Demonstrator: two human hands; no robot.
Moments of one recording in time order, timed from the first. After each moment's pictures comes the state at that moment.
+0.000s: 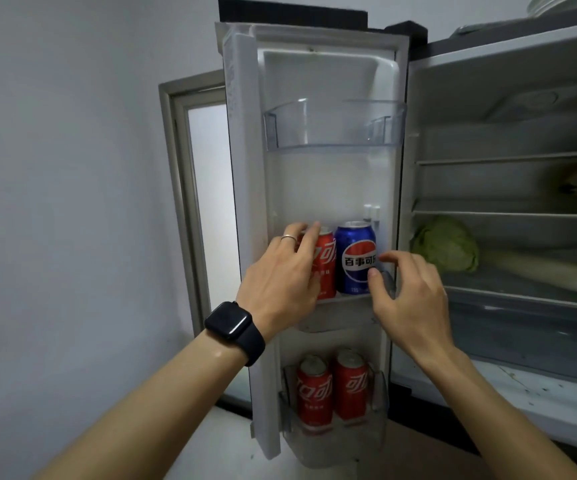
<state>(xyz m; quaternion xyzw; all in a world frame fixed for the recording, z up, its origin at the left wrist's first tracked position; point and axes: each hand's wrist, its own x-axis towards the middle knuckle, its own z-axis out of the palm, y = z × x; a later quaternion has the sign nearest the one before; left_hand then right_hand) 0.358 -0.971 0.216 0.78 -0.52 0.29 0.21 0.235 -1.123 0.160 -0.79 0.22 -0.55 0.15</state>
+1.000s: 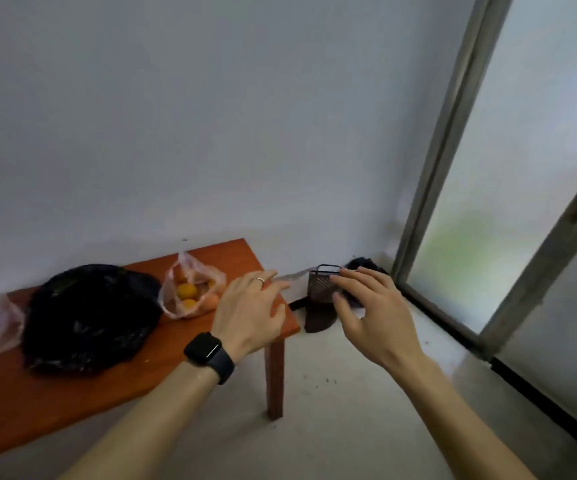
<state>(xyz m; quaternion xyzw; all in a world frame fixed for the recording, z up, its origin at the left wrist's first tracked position) 0.413 -0.324 -0.029 0.96 -0.17 0.17 0.12 0.379 -0.547 -0.024 -0.92 -0.10 -0.28 0.24</state>
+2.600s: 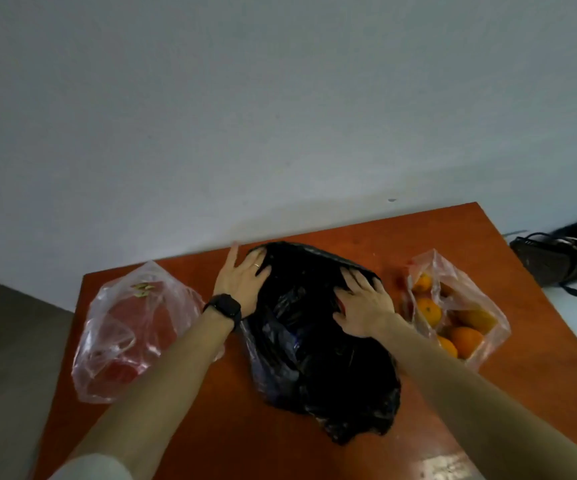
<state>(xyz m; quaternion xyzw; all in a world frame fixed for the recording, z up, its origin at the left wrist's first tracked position) 0.775 0.341 -0.232 0.96 -0.10 -0.13 -0.24 0.816 0.079 -0.252 -0.93 -0.25 0.27 -0.05</state>
